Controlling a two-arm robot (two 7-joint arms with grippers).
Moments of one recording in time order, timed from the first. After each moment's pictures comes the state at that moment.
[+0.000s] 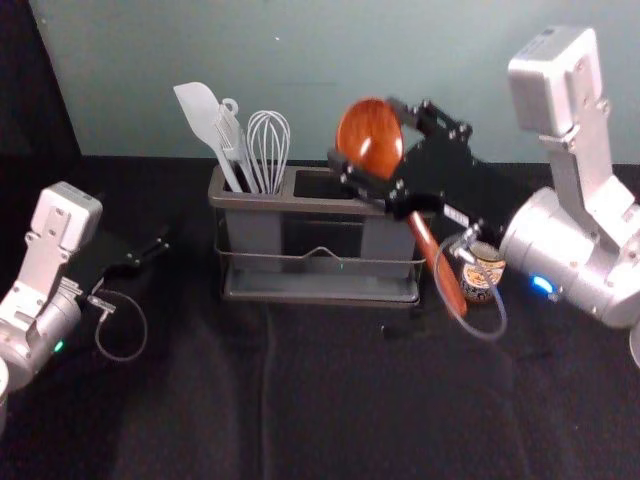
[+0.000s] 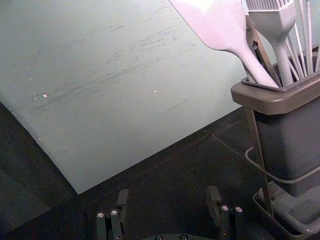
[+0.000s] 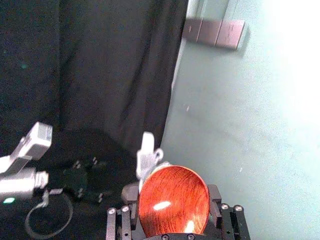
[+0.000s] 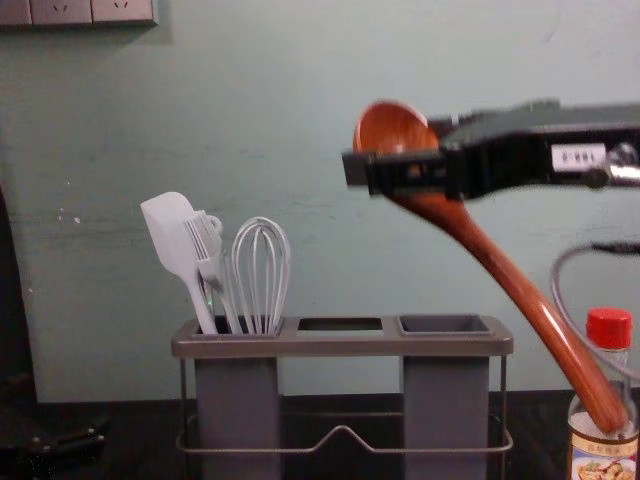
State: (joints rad) left arm -0.20 0.60 0.45 -1.41 -0.25 -0.12 0.03; right arm 0.20 0.46 -0.36 -2.02 0.22 0.33 0.33
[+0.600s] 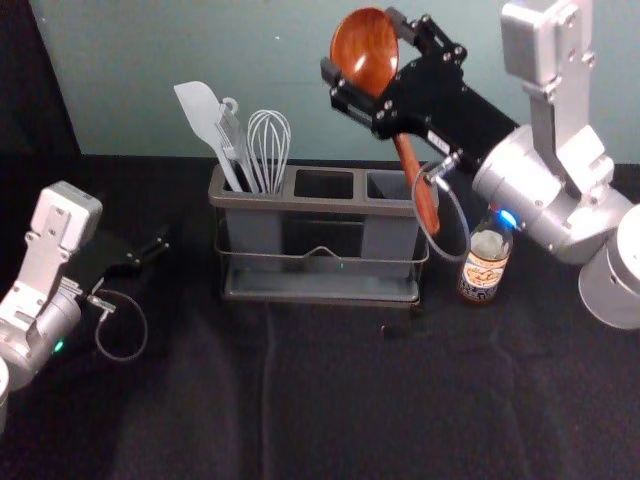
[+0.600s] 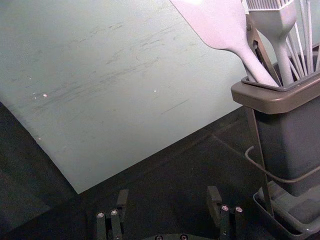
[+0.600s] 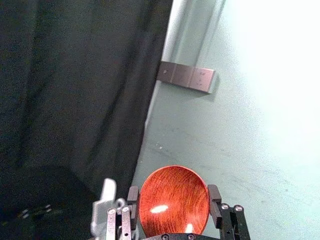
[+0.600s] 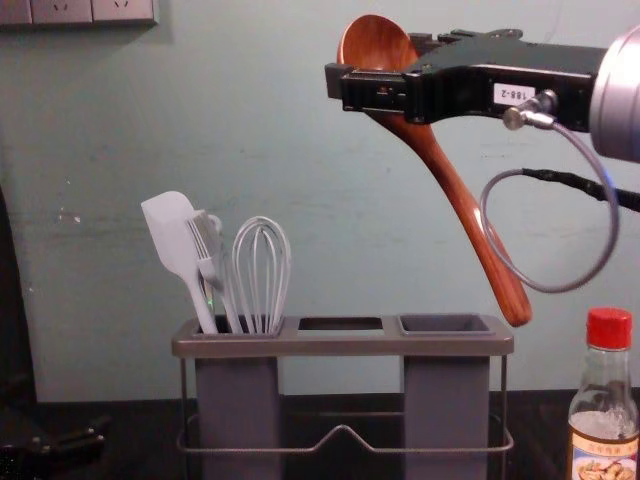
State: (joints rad) left arm -0.20 0.60 0.45 -1.41 -0.25 -0.12 0.03; right arm 0.33 0.33 -0.37 -1.84 0.13 0.12 0.30
